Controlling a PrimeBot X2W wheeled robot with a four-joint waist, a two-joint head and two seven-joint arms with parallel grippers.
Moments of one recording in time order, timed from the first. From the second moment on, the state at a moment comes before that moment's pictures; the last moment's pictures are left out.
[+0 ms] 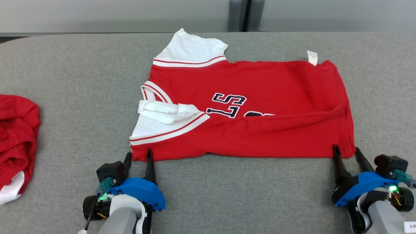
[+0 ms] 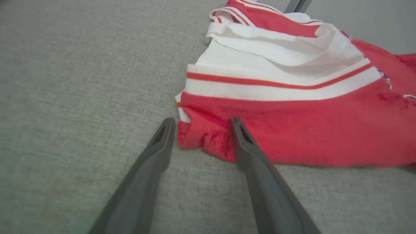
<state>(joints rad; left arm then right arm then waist) -0.36 0.06 -0.35 0.80 -0.55 0.06 -0.28 -0.38 -0.17 0.01 0.82 0.34 0.13 -0.27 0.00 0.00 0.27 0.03</state>
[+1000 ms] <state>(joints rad) -0.06 0.06 -0.28 0.62 -0.45 0.03 -0.26 -0.10 -0.20 -0.11 0.74 0.42 0.13 -0.26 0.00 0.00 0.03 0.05</state>
